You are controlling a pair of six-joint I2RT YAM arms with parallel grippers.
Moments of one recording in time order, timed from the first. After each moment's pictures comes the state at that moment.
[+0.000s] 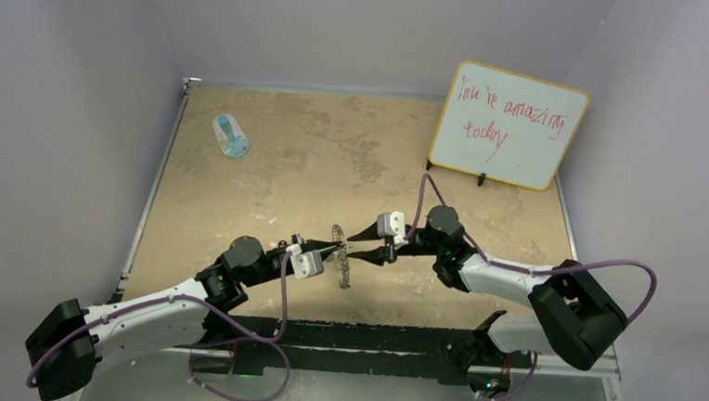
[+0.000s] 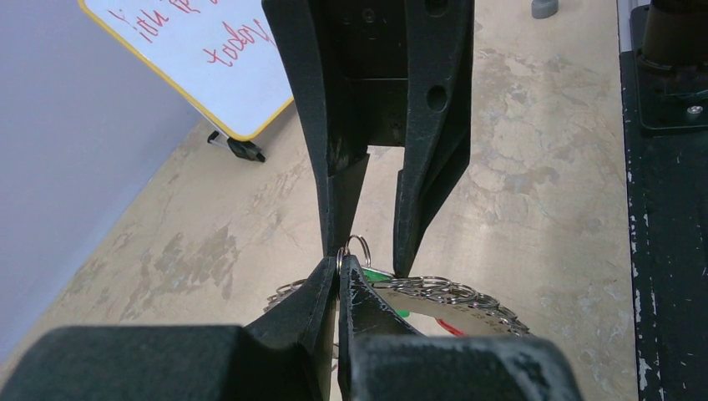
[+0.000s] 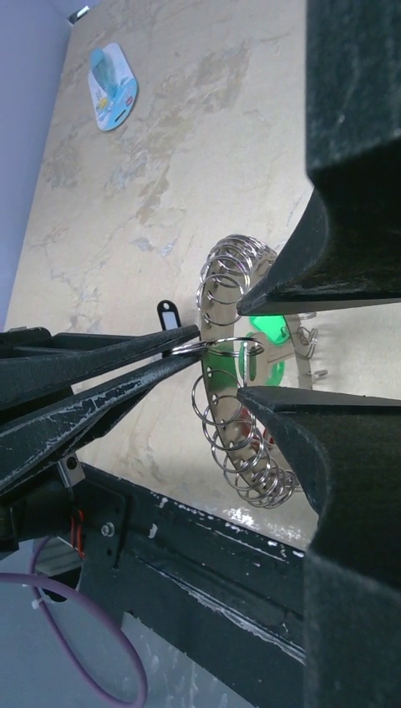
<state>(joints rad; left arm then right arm) -0.91 0.74 0.21 0.54 0.26 0.39 0.71 1.31 0.42 0.80 -0.92 -0.24</state>
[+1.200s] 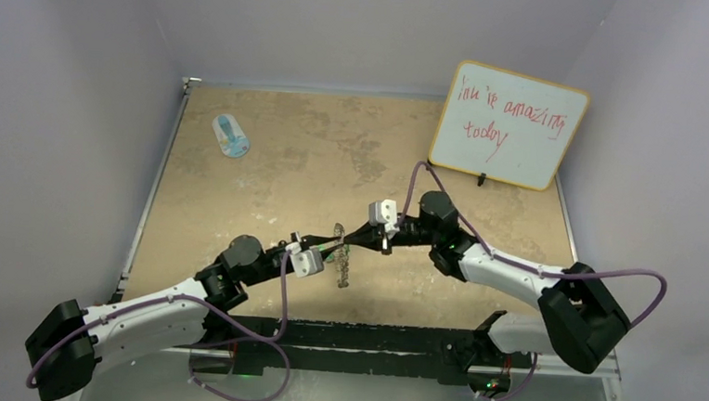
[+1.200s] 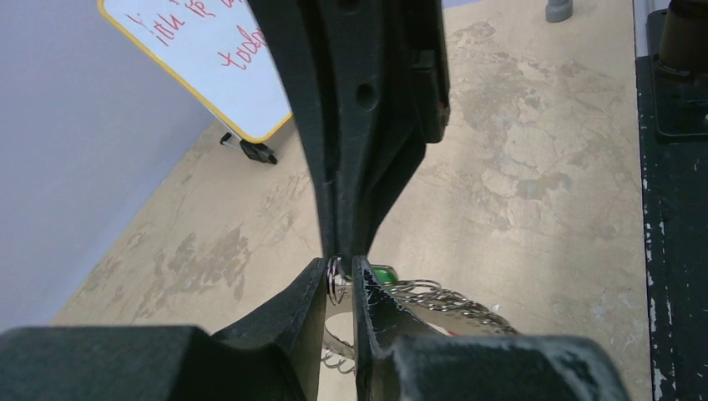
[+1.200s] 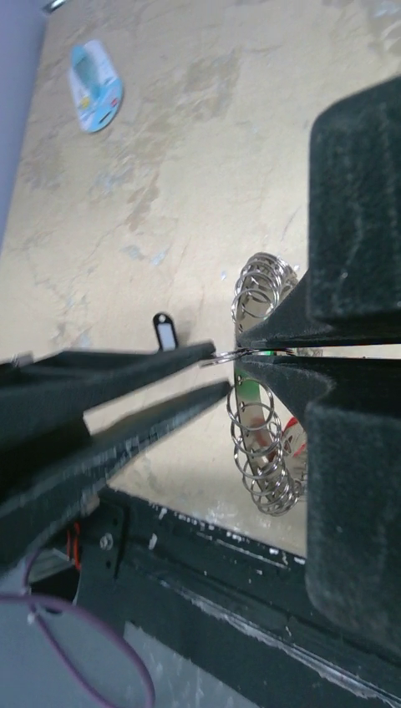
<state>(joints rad) -0.91 0.74 0.22 0.54 0.25 0.40 0.71 1.31 0.53 0.64 -0.92 -0.27</state>
